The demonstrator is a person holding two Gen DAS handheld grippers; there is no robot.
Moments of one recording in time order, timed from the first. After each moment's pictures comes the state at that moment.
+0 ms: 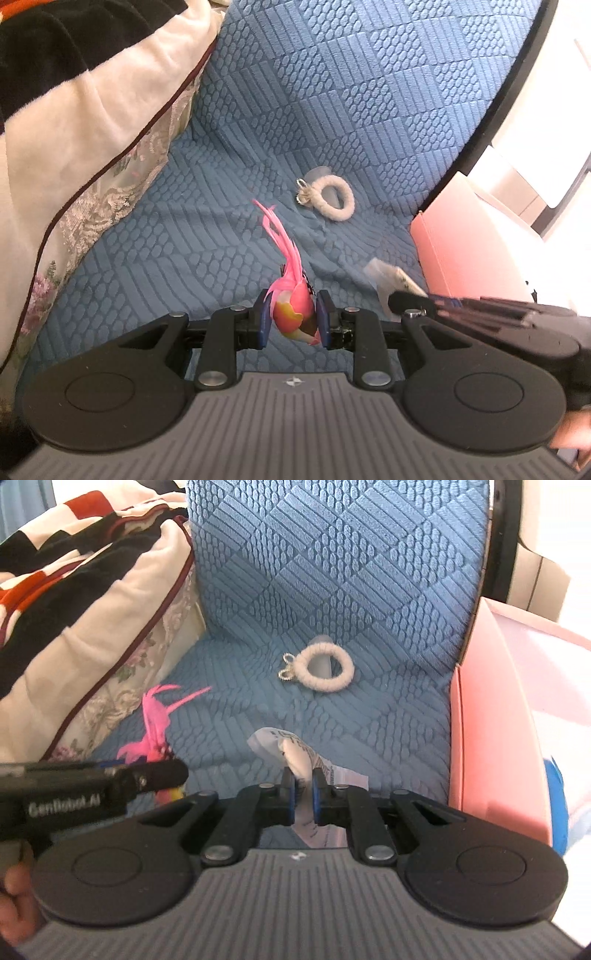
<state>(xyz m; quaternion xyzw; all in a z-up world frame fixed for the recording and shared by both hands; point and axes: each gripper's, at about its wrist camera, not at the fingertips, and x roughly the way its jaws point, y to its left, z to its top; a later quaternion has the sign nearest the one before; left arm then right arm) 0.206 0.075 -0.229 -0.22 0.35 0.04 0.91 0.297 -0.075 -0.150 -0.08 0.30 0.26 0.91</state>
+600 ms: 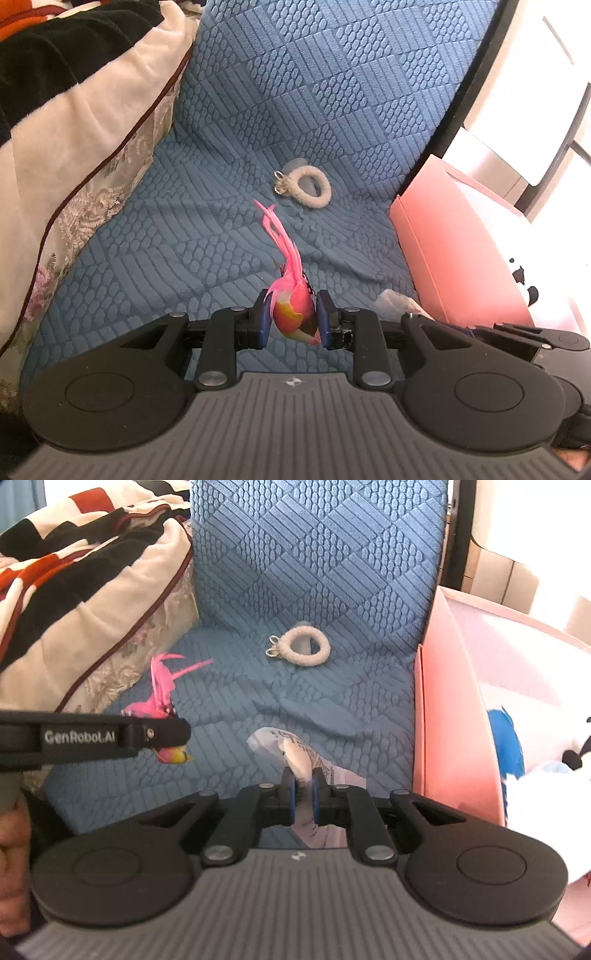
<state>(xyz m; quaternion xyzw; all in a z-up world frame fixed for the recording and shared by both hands) 0.186 0.055 -0.222 -0.20 0.35 0.02 0.92 0.241 -0.097 -0.161 -0.09 0.28 0.22 0.93</state>
